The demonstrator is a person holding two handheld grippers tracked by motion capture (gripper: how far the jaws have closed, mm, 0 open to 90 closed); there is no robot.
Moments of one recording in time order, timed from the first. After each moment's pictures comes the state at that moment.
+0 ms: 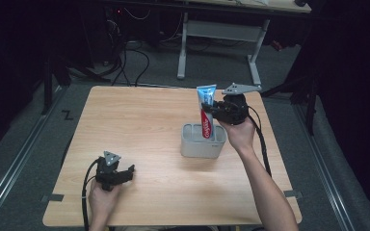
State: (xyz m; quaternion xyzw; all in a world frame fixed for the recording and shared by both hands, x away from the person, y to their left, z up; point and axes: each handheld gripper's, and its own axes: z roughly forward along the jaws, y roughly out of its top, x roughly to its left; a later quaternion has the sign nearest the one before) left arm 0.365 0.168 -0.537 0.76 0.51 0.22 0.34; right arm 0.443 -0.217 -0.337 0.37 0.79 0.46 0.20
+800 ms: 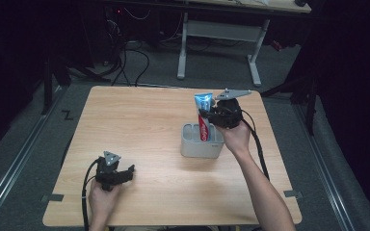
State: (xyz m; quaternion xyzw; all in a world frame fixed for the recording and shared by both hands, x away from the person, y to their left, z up) left arm 0.365 0.169 -0.537 0.76 0.51 0.21 0.34; right arm 0.451 -0.209 -0.361 0.37 0.80 0.42 0.20
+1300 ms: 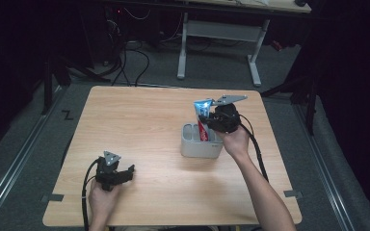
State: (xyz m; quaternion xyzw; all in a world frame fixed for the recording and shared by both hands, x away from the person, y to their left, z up) left arm 0.365 0.168 -0.537 0.76 0.51 0.22 0.34; right arm 0.450 -0.208 -0.380 0.37 0.82 0.40 0.19
